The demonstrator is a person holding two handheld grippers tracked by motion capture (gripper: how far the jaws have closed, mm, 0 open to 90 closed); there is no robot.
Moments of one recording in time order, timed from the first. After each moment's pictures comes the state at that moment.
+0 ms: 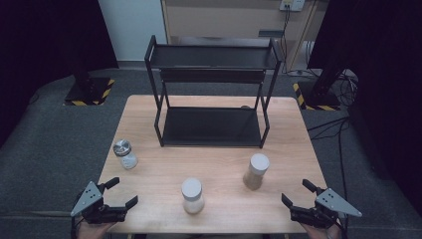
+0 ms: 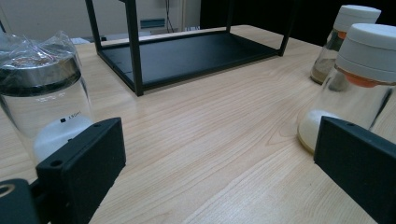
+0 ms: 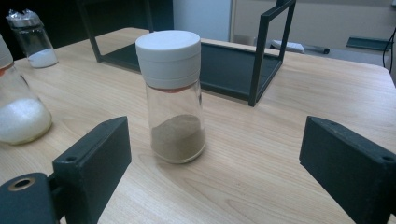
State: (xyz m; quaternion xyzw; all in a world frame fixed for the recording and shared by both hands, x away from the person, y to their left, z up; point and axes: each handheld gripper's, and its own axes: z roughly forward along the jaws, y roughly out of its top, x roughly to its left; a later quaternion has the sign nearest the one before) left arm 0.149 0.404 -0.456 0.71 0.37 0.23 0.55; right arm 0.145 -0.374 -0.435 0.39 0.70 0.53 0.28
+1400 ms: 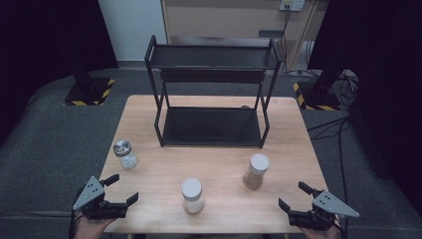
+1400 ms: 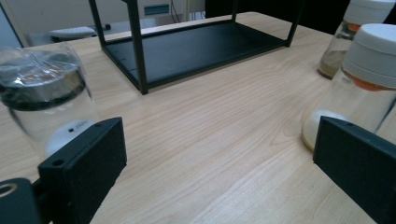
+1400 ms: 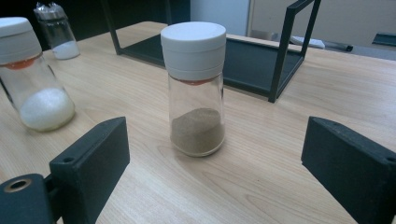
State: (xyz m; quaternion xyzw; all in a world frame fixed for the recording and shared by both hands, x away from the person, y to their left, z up) left arm 0.156 0.394 -0.424 0.73 0.38 0.23 0.52; right arm 0.149 -0.377 -0.434 0.37 0.72 0.53 0.25
